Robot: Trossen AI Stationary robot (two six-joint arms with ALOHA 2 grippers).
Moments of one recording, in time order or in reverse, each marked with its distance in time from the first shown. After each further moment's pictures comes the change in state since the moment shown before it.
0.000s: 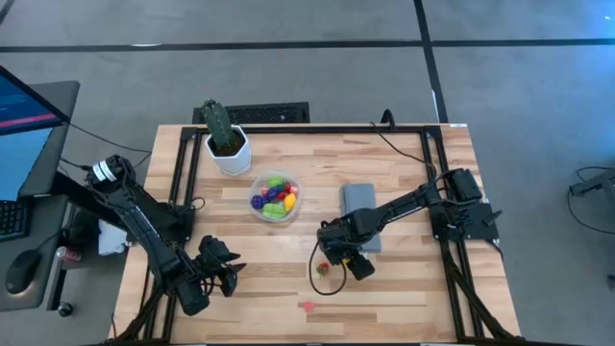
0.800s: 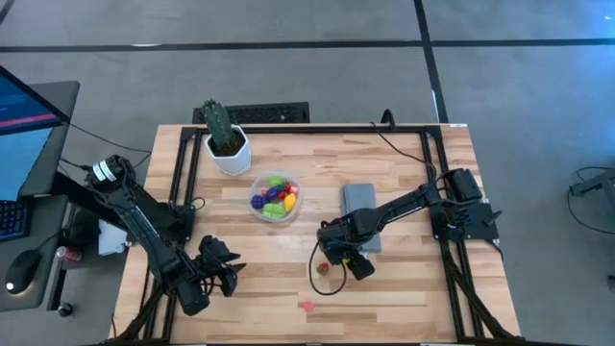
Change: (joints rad) left arm 0.000 0.000 0.000 0.000 0.000 0.001; right arm 0.000 0.000 0.000 0.000 0.000 0.000
